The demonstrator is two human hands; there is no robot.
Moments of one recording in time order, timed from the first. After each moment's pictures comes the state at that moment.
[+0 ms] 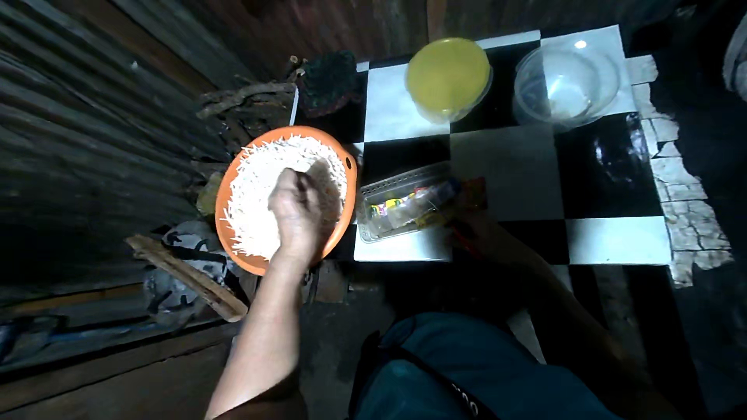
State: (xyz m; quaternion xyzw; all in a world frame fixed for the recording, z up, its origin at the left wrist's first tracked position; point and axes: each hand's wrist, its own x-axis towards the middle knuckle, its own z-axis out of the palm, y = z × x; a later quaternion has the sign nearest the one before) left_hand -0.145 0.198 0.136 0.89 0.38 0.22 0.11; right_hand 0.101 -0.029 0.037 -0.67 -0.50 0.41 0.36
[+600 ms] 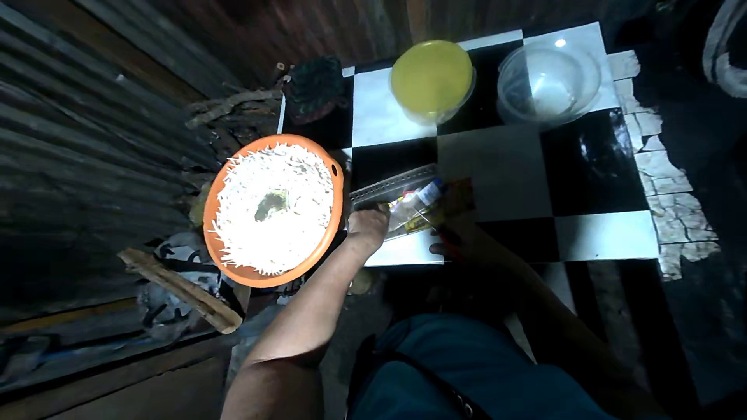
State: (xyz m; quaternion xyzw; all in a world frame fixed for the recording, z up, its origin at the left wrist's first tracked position) left_hand -0.043 0.155 0.053 0.87 0.35 -0.35 -0.05; right_hand 0.097 -0.034 0.032 -0.66 -0.46 0.47 0.36
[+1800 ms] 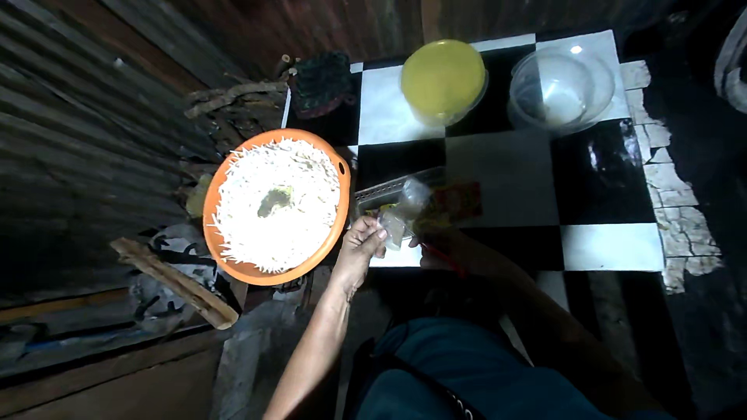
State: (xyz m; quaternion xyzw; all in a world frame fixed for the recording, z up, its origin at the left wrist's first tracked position) left_hand -0.125 0.143 0.050 0.60 0.31 0.21 0.70; right_hand 0.079 -0.002 0.037 -0.51 -0.46 0.58 0.44
